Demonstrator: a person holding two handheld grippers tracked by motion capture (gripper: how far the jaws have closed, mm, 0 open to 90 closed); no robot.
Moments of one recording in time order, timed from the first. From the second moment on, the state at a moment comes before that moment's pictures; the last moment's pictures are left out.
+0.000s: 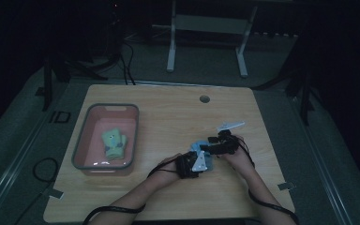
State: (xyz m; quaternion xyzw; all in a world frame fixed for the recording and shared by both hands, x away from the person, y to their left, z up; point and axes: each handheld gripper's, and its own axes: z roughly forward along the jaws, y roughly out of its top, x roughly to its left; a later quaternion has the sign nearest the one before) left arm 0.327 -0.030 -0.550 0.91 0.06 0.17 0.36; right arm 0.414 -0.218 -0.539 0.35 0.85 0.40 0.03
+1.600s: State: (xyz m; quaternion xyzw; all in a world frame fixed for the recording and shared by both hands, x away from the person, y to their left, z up) left arm 0.322 0.020 -0.490 0.92 0.06 0.18 0.34; right arm 0.409 -0.174 -0.495 0.31 0.84 0.45 -0.01
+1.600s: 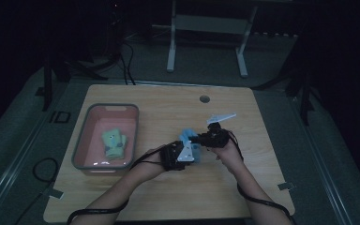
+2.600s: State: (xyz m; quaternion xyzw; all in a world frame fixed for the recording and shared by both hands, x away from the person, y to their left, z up) left arm 0.312 0.117 -0.439 0.92 0.12 0.22 0.31; right arm 0.421 -0.065 -0.442 0.24 0.85 0.47 -0.02
